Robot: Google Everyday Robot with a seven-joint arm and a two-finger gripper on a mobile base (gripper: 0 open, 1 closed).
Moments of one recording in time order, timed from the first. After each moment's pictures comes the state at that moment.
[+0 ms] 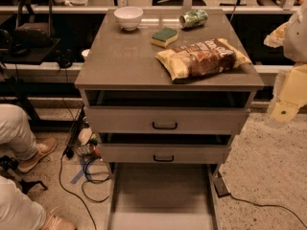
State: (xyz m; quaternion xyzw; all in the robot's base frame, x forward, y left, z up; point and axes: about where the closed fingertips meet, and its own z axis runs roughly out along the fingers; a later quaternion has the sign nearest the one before) arm 0.438 -0.217 0.976 -0.60 0.78 -0.03 0.16
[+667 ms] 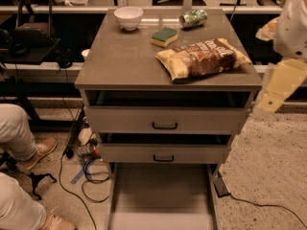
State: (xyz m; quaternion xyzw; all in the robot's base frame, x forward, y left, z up) arm 0.465 -0.207 0.974 -0.61 0.77 -0.03 0.19
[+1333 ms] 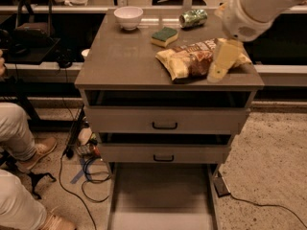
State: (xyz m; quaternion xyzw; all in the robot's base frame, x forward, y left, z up) arm 0.594 -0.162 0.958 -0.63 0.72 -0.07 0.27
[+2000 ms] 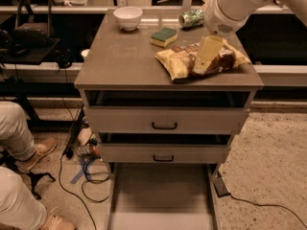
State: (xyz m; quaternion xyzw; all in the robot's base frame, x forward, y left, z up) arm 0.659 -0.135 0.944 -0.63 0.71 -0.09 0.30
